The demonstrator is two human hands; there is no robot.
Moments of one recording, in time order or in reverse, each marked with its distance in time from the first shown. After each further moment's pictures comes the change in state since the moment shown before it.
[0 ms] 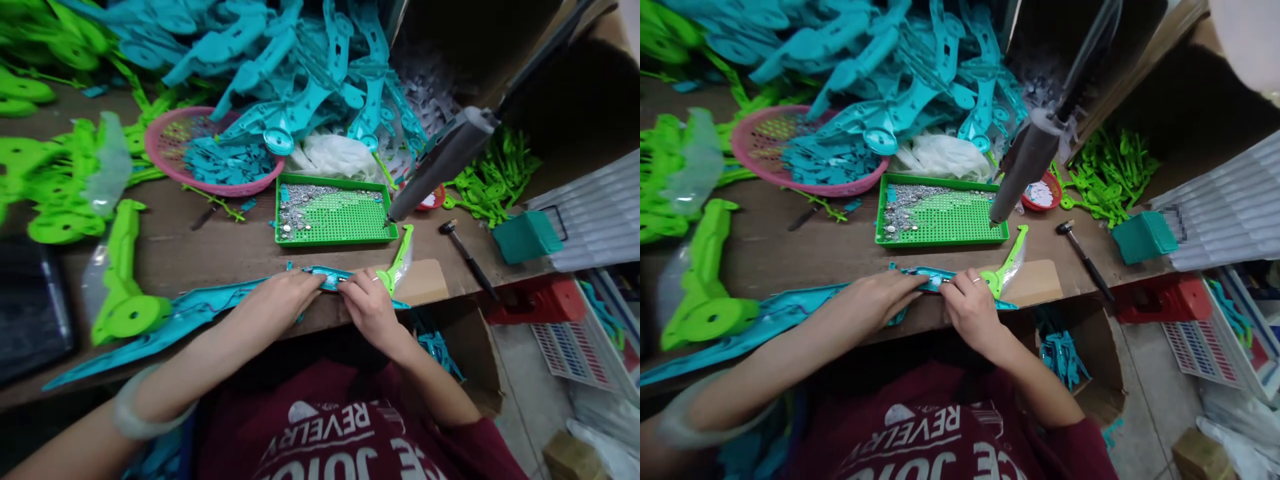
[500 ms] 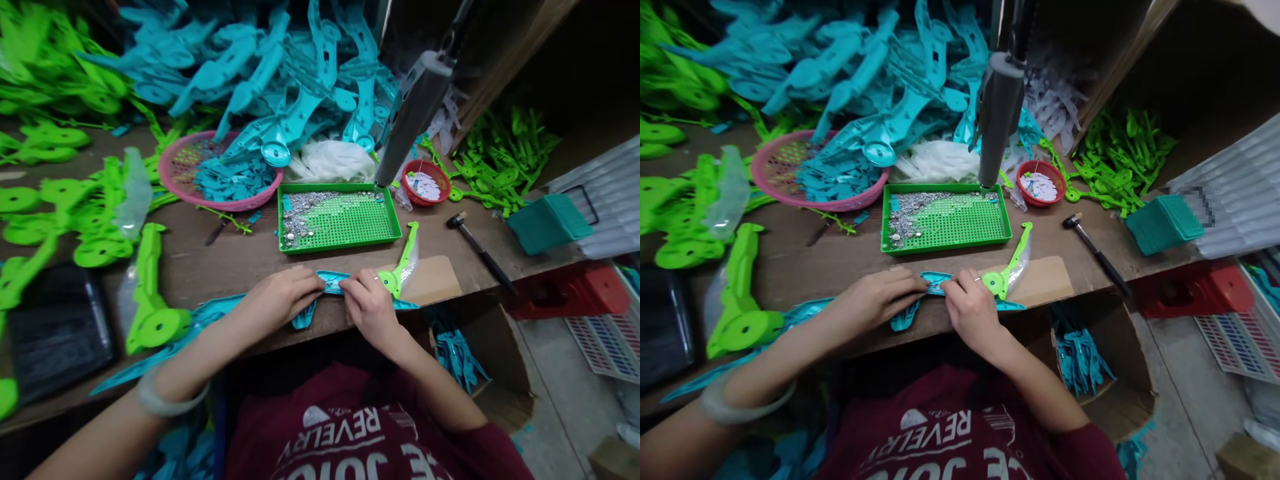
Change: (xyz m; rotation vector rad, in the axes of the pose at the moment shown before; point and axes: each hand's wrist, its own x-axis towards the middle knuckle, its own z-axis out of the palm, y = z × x) left_hand 0.005 -0.025 -0.013 -0.229 -0.042 0.125; right_hand 0.003 -0.004 0.010 0.115 0.174 0.087
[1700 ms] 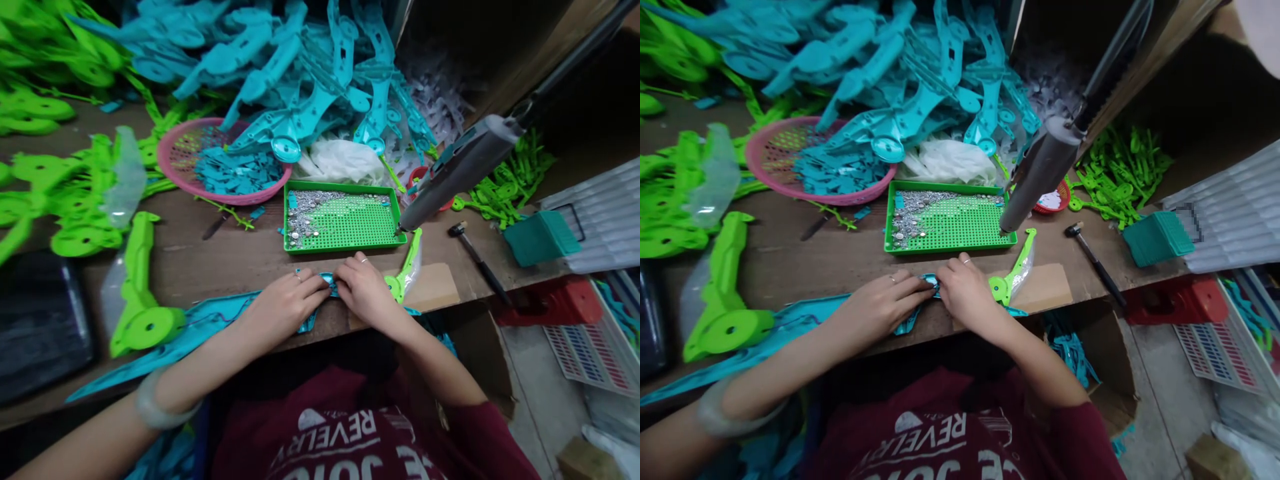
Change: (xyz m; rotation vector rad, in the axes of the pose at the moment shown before) left_hand -0.007 0.005 0.017 0.324 0.119 0.134; right_hand 0.050 0.004 0.000 -0.150 -0.395 -0.028
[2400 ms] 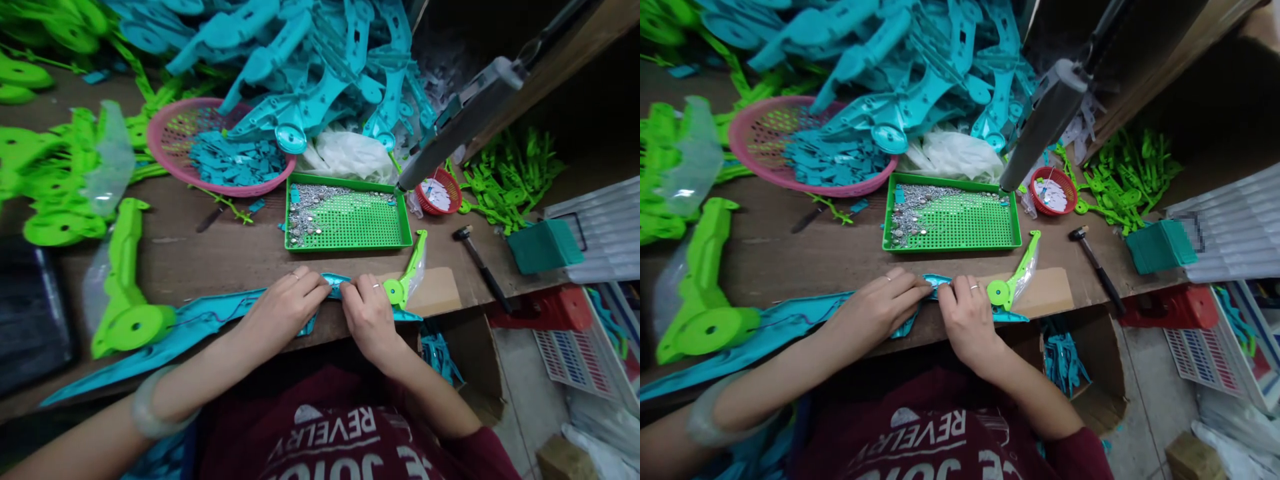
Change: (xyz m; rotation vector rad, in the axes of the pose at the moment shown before) left_hand 0.003 0.012 -0.001 -0.028 0.118 -0.135; right_hand -0.033 -0.026 0.015 -0.312 0.343 0.002
